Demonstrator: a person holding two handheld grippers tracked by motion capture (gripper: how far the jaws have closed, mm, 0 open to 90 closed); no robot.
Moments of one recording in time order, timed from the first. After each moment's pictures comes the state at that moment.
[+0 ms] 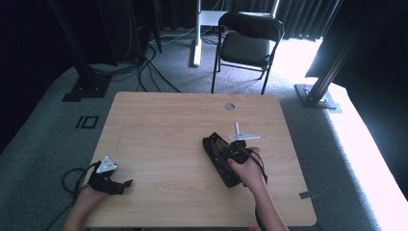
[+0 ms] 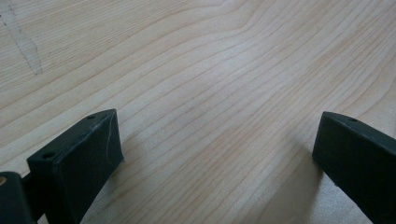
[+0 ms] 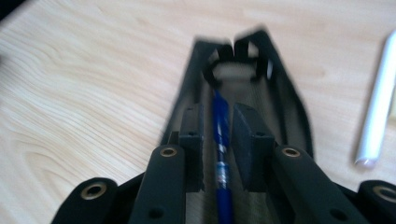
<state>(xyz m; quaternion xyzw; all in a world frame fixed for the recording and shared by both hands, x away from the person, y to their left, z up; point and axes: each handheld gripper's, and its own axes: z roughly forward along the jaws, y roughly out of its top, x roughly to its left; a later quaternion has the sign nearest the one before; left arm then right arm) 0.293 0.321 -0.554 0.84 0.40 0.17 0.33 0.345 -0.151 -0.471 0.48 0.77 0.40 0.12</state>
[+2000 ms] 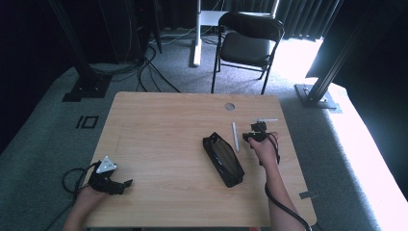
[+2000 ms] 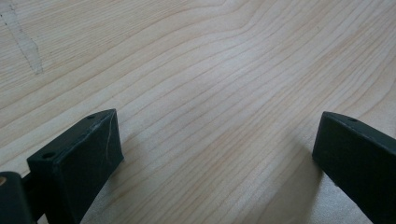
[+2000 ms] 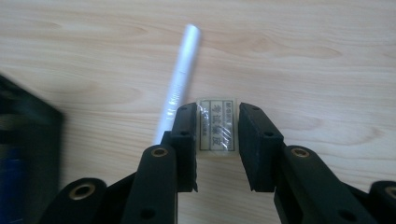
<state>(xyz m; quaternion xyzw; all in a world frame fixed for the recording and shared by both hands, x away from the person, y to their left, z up) 0.294 0.321 -0.554 0.84 0.40 0.17 0.33 0.441 -0.229 -0.510 0.60 0.72 0.32 0.16</state>
